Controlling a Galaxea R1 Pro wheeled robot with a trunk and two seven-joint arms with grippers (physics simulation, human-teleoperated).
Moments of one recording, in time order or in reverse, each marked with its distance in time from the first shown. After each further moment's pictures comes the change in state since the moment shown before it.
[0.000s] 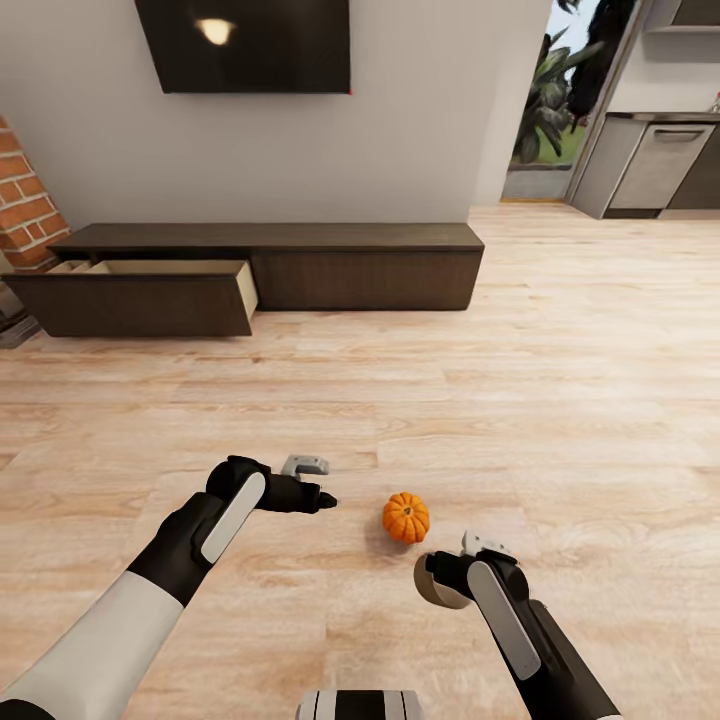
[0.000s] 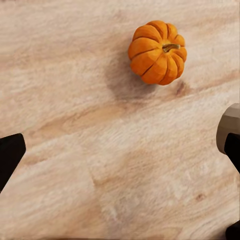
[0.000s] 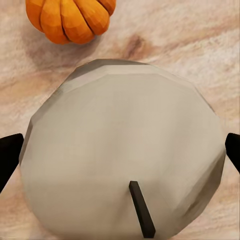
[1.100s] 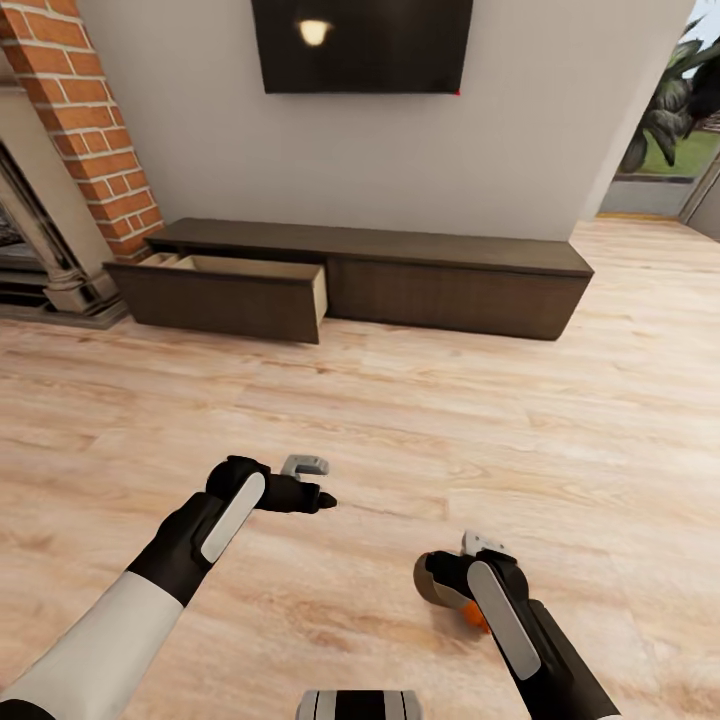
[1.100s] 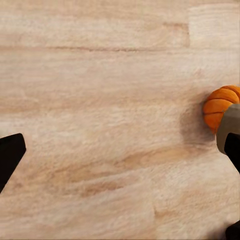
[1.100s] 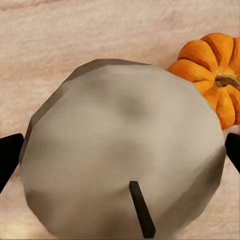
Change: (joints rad) left arm 0.000 0.000 0.002 0.001 0.000 0.000 0.000; right arm 0.000 0.000 0.000 -0.001 -0.001 0.000 0.000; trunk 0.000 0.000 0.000
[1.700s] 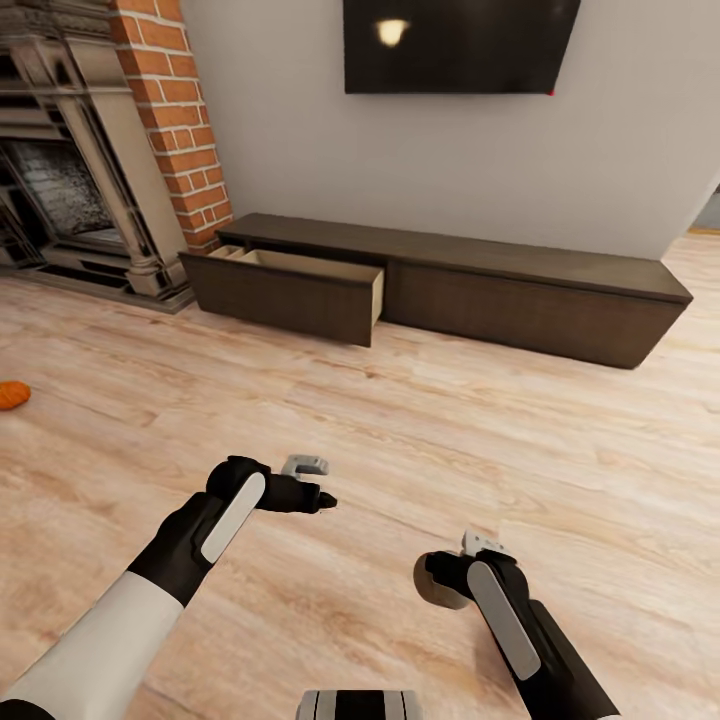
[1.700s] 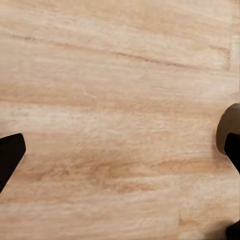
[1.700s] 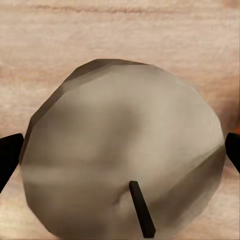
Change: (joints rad) left arm 0.000 0.000 -0.002 -0.001 0.000 0.000 0.000; right arm 0.000 0.000 0.001 0.001 0.000 0.000 0.000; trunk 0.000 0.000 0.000
